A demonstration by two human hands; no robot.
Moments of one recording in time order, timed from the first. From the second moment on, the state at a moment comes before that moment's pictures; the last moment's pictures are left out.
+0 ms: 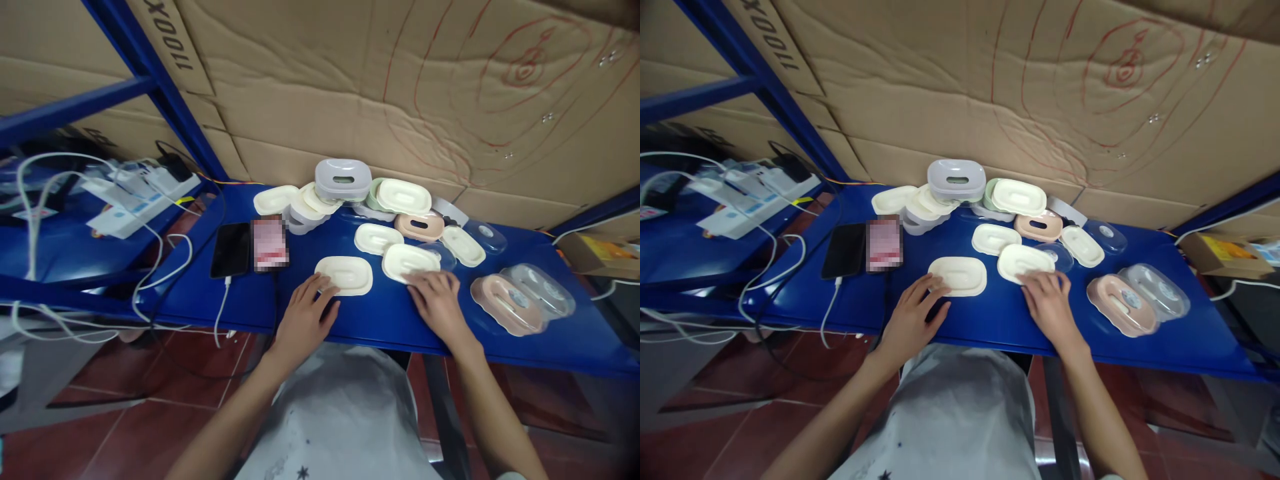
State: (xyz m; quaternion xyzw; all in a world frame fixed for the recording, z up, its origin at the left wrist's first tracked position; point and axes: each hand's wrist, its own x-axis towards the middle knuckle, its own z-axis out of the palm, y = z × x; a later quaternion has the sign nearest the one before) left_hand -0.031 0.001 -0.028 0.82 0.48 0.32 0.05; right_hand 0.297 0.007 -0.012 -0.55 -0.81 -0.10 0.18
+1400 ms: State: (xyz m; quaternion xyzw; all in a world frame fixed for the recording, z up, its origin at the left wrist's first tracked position) left_hand -0.017 -0.006 -0.027 0.82 0.41 0.35 0.18; right_hand 0.245 -0.021 0.001 -0.42 -0.83 0.02 0.37
